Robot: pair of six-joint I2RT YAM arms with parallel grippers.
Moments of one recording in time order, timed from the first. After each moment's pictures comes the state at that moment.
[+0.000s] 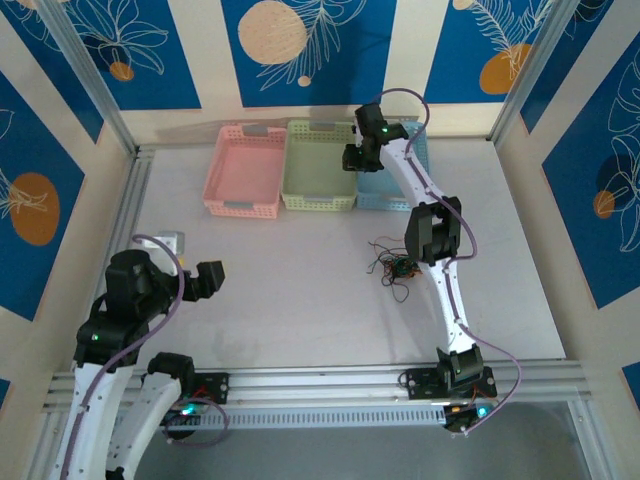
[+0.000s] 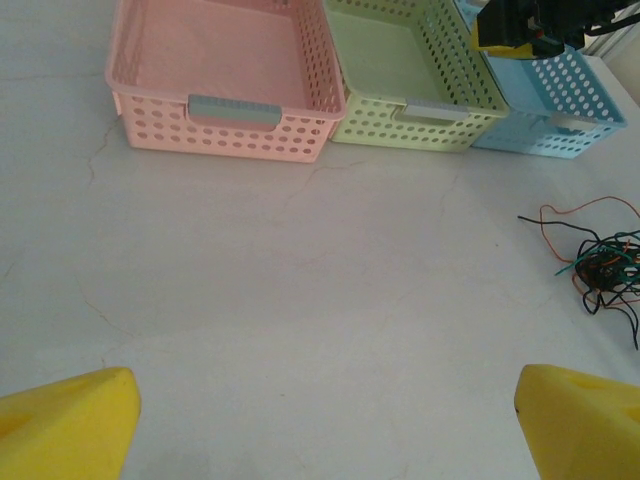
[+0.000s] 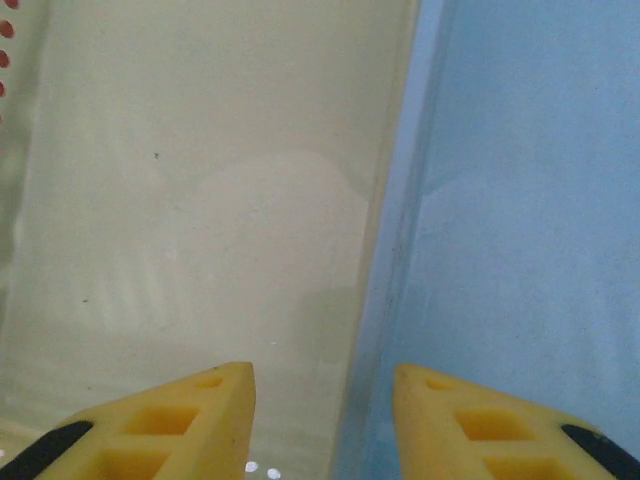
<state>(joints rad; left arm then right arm) -0.17 0.51 0.83 -0.87 0.21 -0.22 0.31 2.50 2.50 -1.02 -0.07 0.25</state>
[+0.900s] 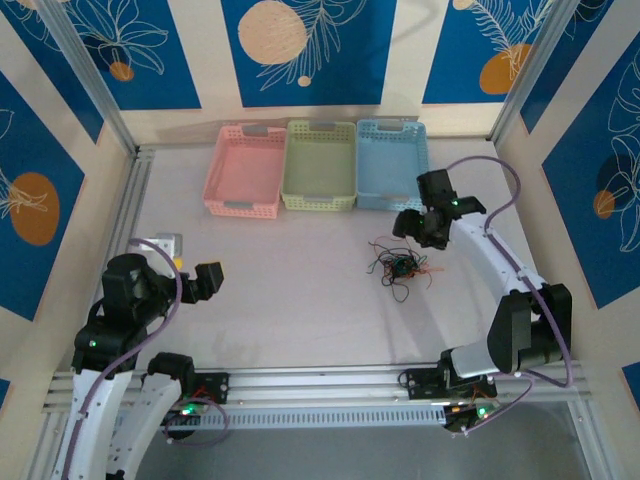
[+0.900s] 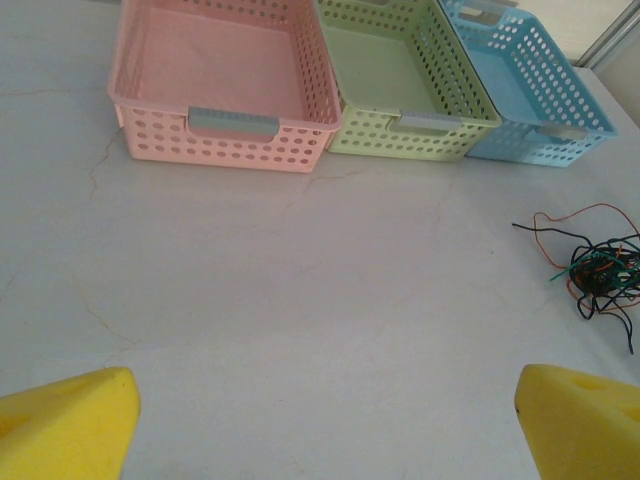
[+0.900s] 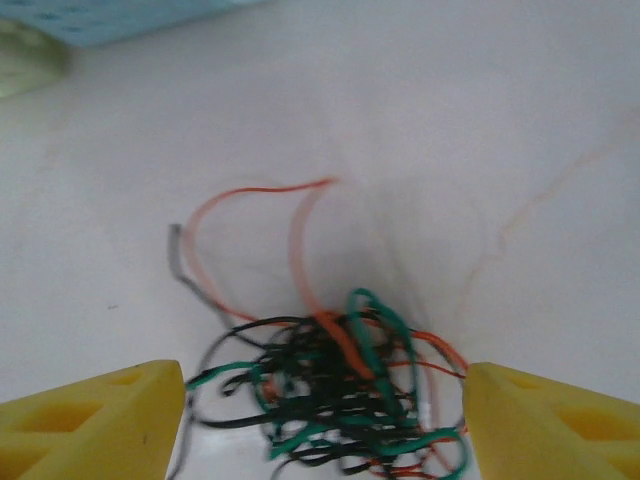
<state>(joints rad) -0.17 0.48 0.83 -0.87 0.21 -0.22 0.18 1.41 1.09 -0.85 0.02 0.48</state>
